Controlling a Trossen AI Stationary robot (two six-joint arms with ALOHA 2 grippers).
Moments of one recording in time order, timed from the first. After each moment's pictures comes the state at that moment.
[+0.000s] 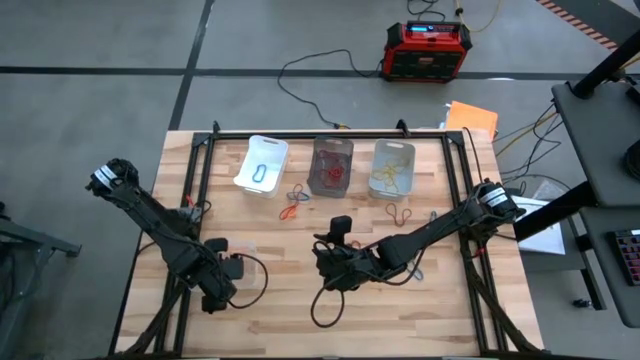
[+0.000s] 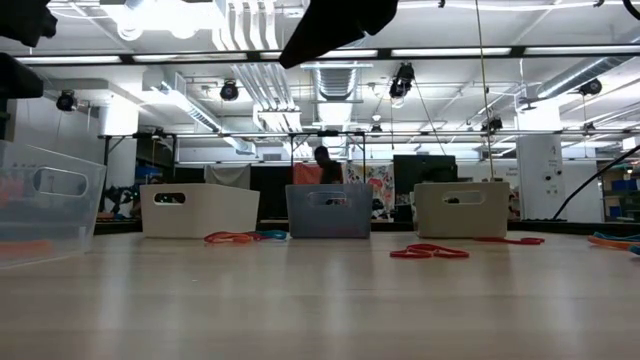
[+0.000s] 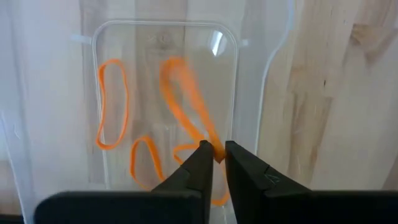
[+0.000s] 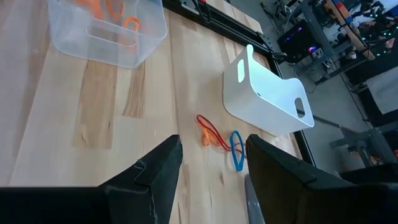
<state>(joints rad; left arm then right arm) -0.78 1.34 0.90 -1.02 -0.04 -0.88 0.40 1.89 1.45 -0.32 0.76 -0.09</state>
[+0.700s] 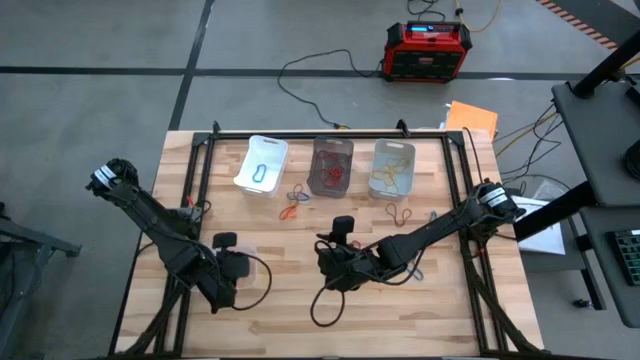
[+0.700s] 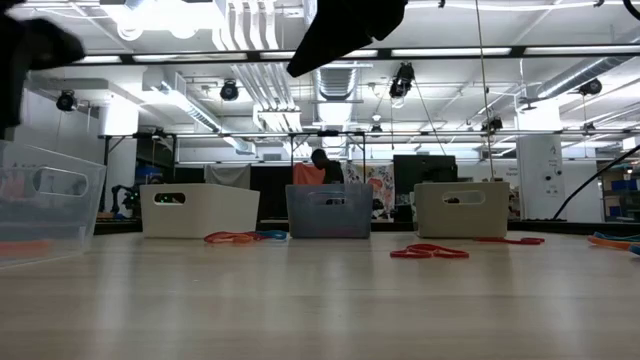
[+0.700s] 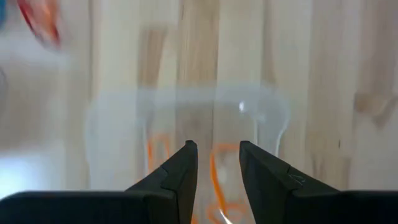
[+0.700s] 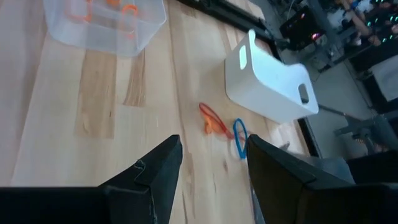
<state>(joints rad) -0.78 1.34 0.97 -1.01 -0.30 -0.77 0.41 1.89 1.45 -0.37 0.76 -0.02</state>
